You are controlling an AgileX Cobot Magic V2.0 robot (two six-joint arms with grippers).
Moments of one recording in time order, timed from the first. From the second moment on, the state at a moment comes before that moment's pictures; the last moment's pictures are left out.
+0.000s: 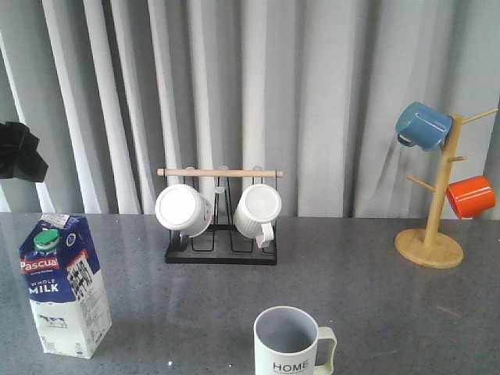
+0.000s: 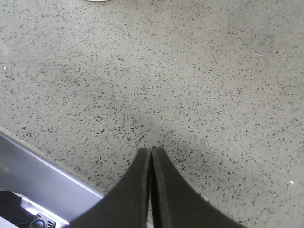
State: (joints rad) left arm -0.03 1.56 -1.94 -0.09 1.27 0.07; right arm 0.37 0.64 -0.41 -0.03 0.62 -0.07
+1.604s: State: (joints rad) left arm -0.03 1.89 -1.94 -0.04 1.26 0.09; right arm 0.37 0.64 -0.41 -0.02 0.62 -0.07
